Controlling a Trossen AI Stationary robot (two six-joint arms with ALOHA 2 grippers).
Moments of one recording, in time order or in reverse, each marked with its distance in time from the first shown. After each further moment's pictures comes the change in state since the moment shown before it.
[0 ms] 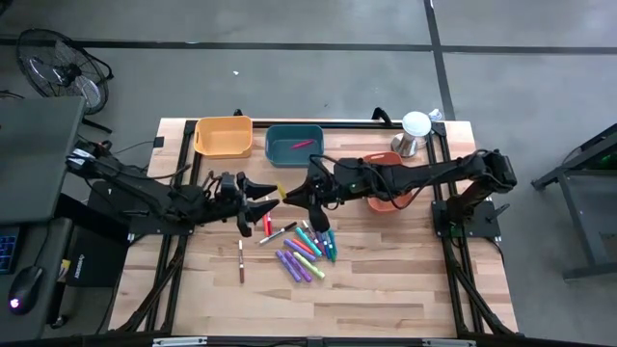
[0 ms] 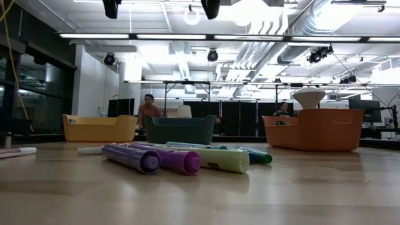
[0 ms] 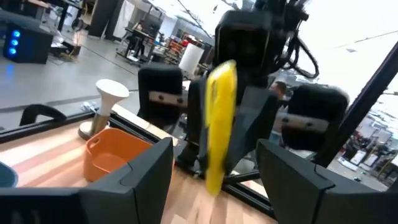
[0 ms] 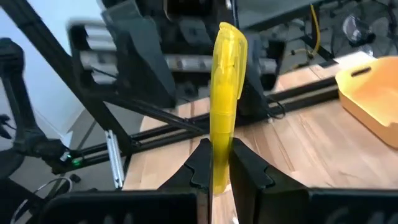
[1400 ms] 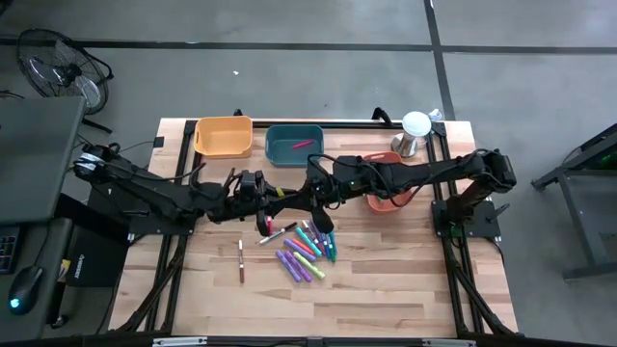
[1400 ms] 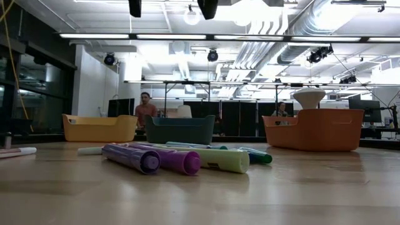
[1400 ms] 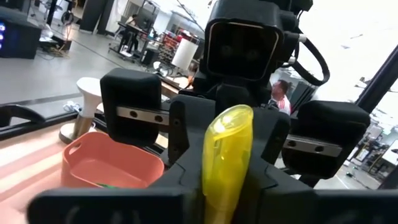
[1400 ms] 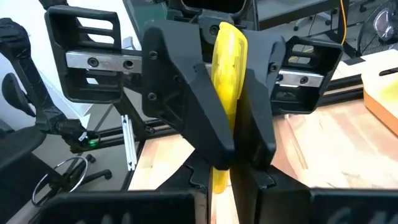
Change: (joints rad) left arm 0.079 0.176 0.129 0.023 0.120 -0.025; right arm -0.027 0.000 -0.001 -0.022 -0.100 -0.045
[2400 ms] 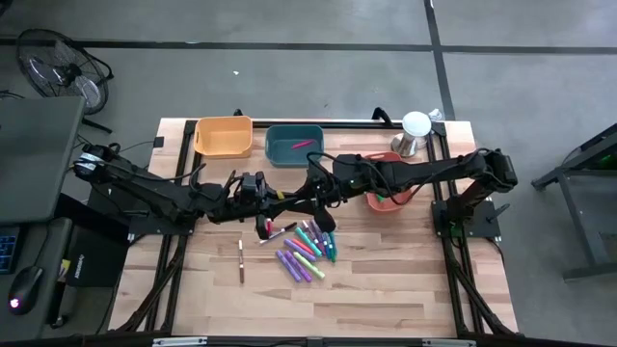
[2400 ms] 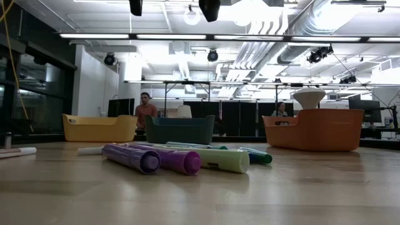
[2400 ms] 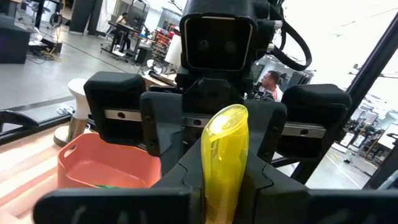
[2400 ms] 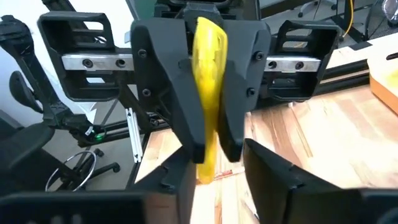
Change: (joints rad) left arm -0.002 0.000 -0.001 -0.002 0.030 0.049; right arm -0.005 -0.009 0.002 -0.047 -0.034 0.030
